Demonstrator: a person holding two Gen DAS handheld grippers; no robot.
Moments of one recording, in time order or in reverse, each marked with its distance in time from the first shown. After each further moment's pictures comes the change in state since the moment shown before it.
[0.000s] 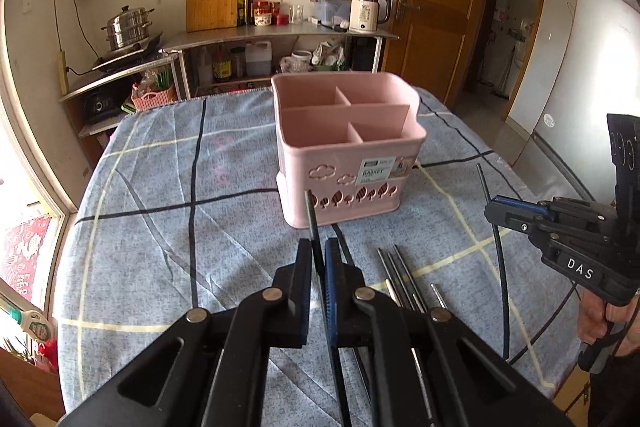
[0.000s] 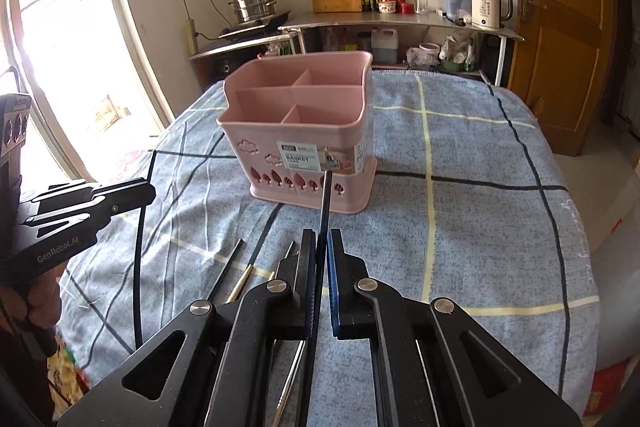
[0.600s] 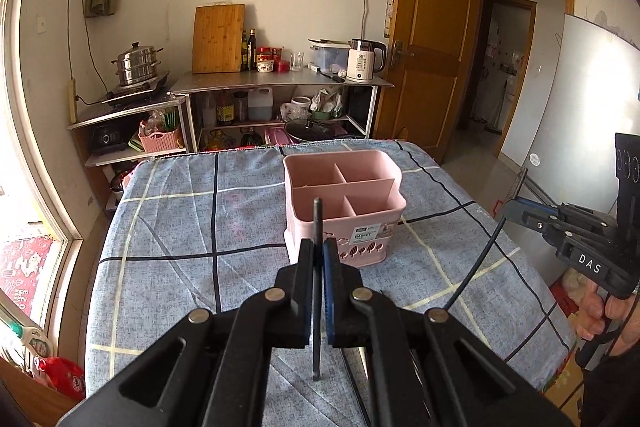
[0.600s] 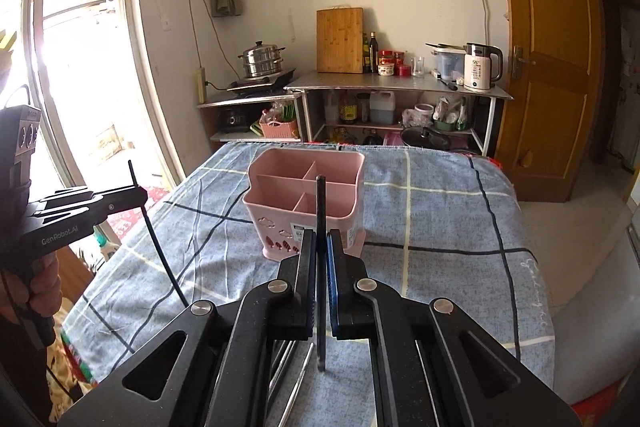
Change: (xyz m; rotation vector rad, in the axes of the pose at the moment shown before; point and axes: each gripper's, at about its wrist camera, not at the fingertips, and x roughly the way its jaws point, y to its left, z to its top) left arm -0.059 0.011 0.031 -0.013 -0.144 -0.017; right arm -0.074 0.008 0.031 -0.040 -0.191 -0.016
